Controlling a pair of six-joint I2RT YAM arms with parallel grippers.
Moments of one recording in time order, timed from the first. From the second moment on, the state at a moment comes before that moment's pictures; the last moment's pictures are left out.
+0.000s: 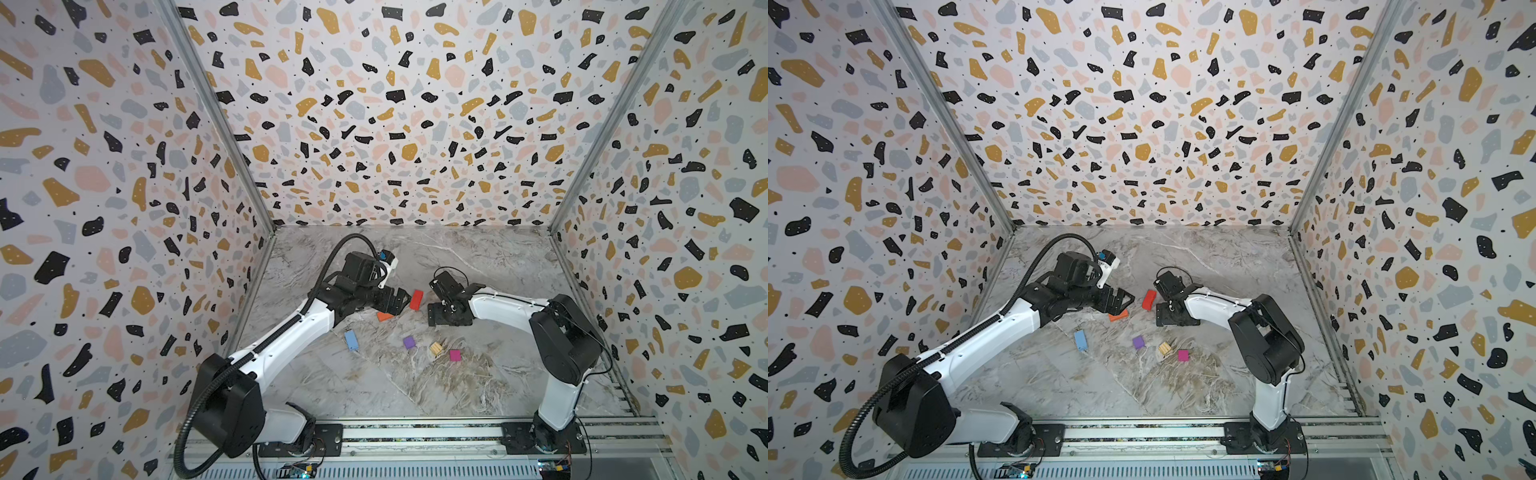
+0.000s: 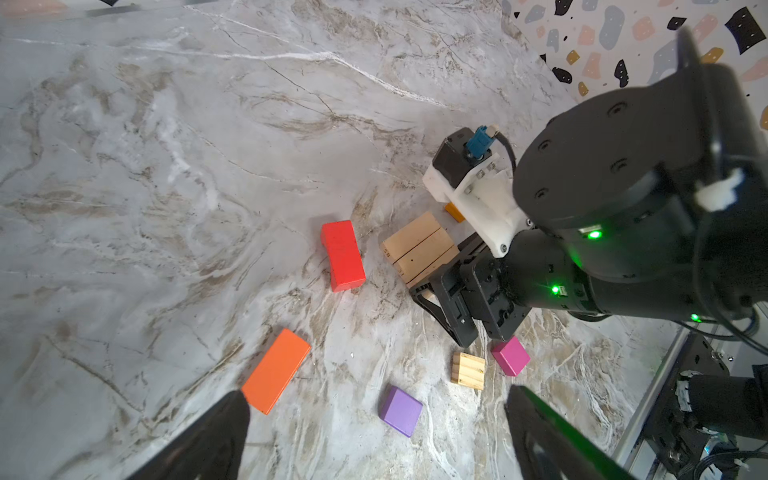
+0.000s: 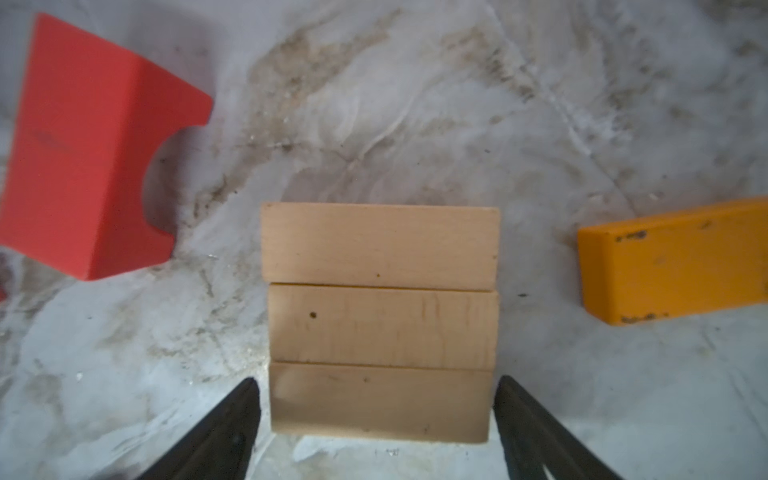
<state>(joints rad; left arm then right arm) -0.51 1.37 1.06 -0.44 0.31 -0.12 0.68 1.82 1.16 -0.54 0.13 0.58</state>
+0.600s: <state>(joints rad) -0.51 1.38 1.06 -0.44 0.26 -0.12 0.67 1.60 1.15 -0.54 0.13 0.52</state>
